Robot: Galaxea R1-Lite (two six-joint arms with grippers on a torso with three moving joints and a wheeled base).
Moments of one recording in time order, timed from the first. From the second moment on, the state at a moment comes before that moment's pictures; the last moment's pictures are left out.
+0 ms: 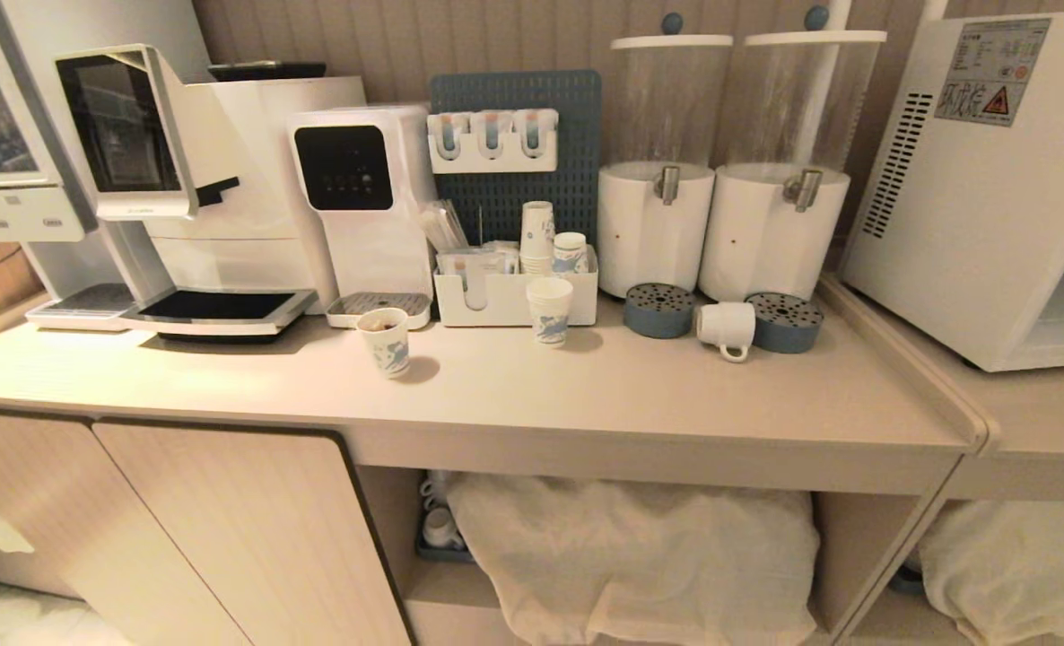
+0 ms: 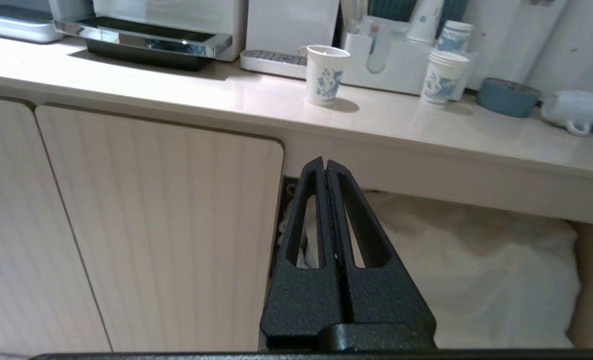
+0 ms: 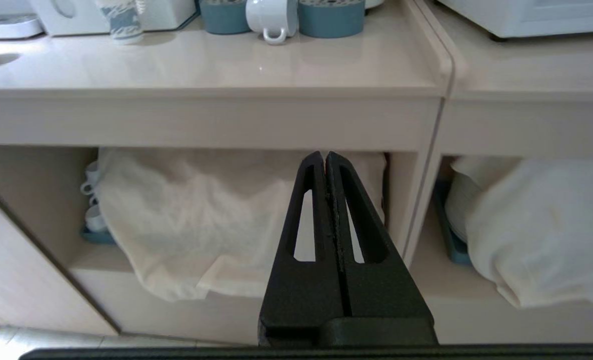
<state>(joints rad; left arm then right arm) 0.00 0.00 0.00 -0.13 -0.01 -0.16 0.00 0.00 -0.02 0.04 0.01 0.00</state>
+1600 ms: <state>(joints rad) 0.00 0.00 0.00 -0.13 -0.01 -0.16 0.00 0.00 -0.02 0.04 0.00 0.00</state>
